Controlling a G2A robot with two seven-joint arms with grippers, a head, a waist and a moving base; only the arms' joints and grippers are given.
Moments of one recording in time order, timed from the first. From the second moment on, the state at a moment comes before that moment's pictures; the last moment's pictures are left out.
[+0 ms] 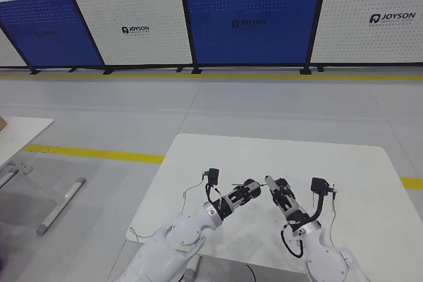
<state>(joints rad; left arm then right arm) 1.40 -1.21 -1.04 -1.60 -0.18 -0.22 -0.25 -1.52 -1.33 1.14 -1.77 -0.40 -0.04 0.17</state>
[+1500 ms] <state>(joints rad) 1.42 -1.21 -1.04 -1.64 -0.16 -0.22 -0.25 -1.51 -1.33 1.14 -1.78 -0.43 -0.02 0.19</state>
